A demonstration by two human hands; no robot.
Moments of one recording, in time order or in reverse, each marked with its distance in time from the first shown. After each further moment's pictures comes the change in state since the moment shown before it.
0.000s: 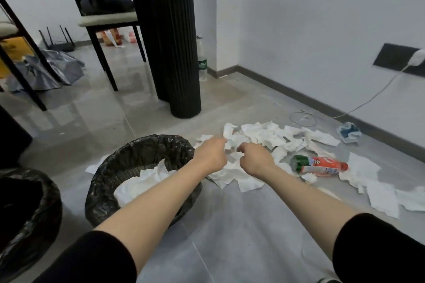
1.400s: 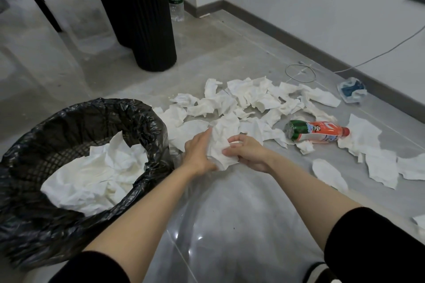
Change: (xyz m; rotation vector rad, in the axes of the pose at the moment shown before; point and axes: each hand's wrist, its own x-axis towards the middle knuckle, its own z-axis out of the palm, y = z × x) left_hand 0.059 -0.042 0.143 -0.391 -0.178 -0.114; right_hand 0.067 0.091 0.107 1.227 -0.453 0.365
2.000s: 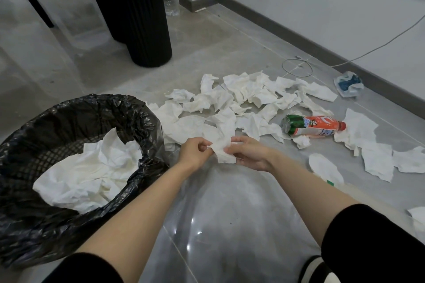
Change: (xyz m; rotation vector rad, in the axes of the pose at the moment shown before) left_hand 0.014 -0.014 0.018 -0.337 0.124 -0.077; right_hand -0.003 0.009 -0.011 0.085 -0.066 0.091
